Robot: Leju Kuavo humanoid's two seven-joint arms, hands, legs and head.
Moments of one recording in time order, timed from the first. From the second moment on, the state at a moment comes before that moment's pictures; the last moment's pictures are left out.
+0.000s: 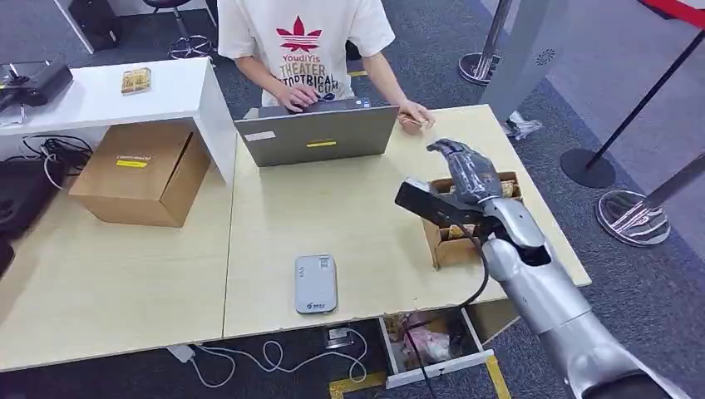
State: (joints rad) left arm -0.07 -0.13 1.18 -0.20 -1.31 0.14 -0.08; right arm -0.55 -0.33 0.42 -1.10 0.82 0.03 0.04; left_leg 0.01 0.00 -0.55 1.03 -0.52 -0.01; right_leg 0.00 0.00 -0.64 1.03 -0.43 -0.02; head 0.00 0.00
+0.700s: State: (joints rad) left arm -0.07 -0.13 1.18 -0.20 -1.30 0.14 -0.08; right arm -0.49 -0.36 0.41 -1.11 0.83 0.05 0.04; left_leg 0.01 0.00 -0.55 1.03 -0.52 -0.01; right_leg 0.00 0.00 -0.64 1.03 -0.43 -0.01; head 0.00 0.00
